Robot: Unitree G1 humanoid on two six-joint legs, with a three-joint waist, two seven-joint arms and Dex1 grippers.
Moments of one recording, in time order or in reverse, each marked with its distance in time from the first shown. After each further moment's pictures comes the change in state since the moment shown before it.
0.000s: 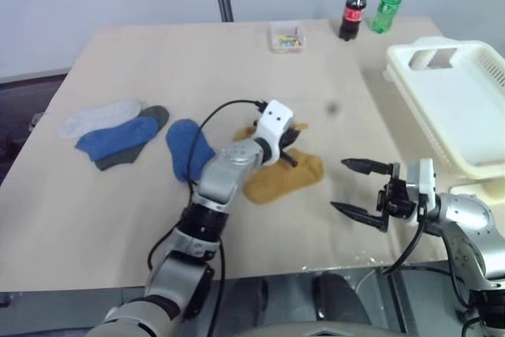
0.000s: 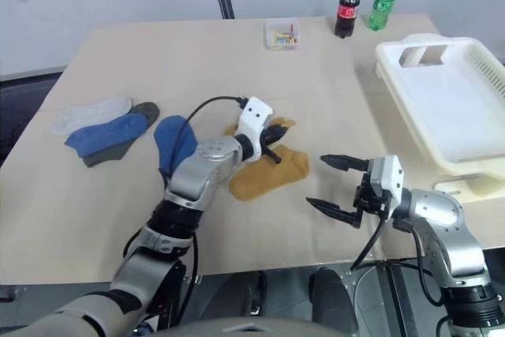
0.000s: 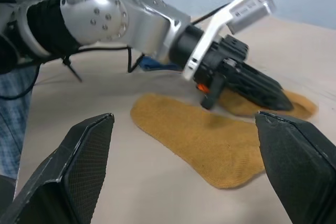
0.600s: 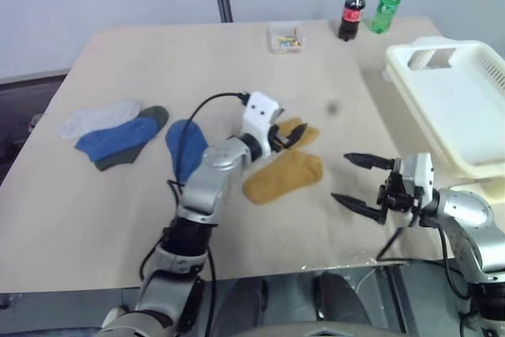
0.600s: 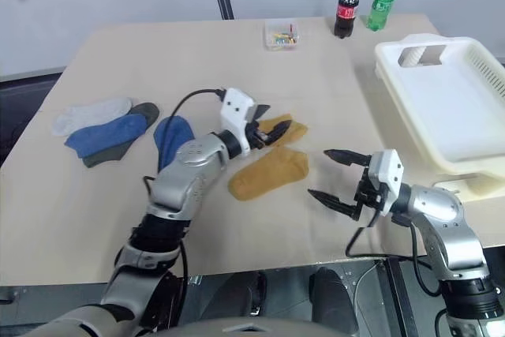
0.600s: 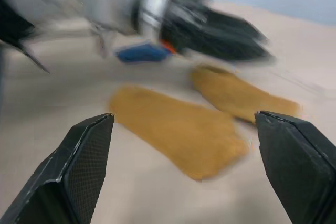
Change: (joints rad) left arm 0.130 0.131 0.142 -0.258 -0.109 0.003 -0.095; right arm -0.084 -0.007 0.012 0.056 -0.108 0.054 -0.135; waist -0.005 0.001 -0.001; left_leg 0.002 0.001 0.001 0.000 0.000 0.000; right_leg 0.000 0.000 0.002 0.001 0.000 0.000
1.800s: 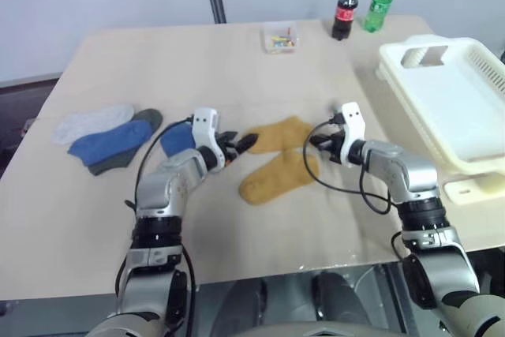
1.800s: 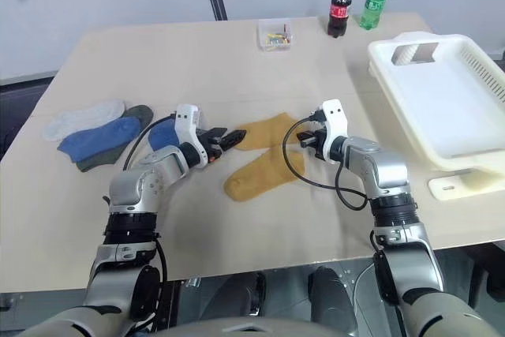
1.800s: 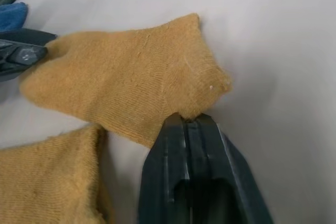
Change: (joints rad) left arm -0.011 0.050 0.228 0.248 -0.187 0.188 -0.019; right arm -0.522 0.326 0.060 0.389 -0.095 0.692 -0.441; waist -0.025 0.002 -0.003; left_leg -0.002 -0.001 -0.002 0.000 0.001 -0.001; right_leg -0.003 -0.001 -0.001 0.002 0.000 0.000
